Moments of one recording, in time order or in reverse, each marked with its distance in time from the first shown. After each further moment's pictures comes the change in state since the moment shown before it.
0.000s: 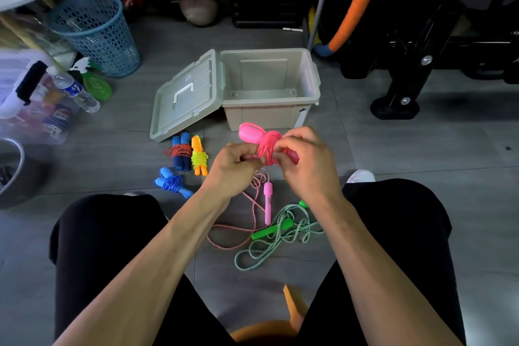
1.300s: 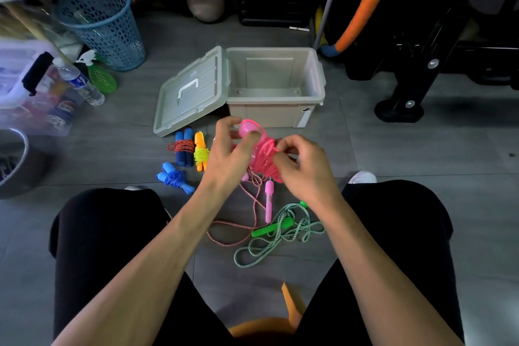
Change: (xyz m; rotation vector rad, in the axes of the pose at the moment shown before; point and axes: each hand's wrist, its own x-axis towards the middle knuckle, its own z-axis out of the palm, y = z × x) left_hand -0.001 -0.002 -0.006 -0.108 0.202 0.015; right_hand -0.004 -0.027 -0.006 0.307 -0.158 0.318
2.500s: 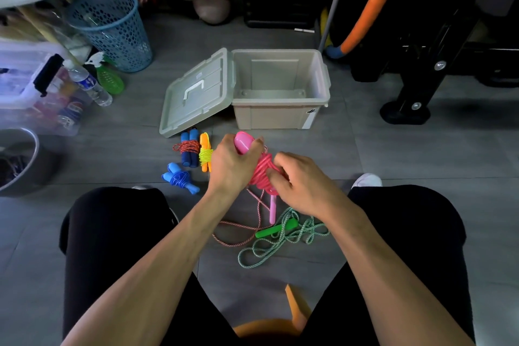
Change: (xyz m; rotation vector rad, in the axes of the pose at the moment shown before) left_hand 0.010 -0.014 0.004 0.367 0.241 0.015; right_hand -0.001 0.011 0.000 -0.383 -0.342 -0.244
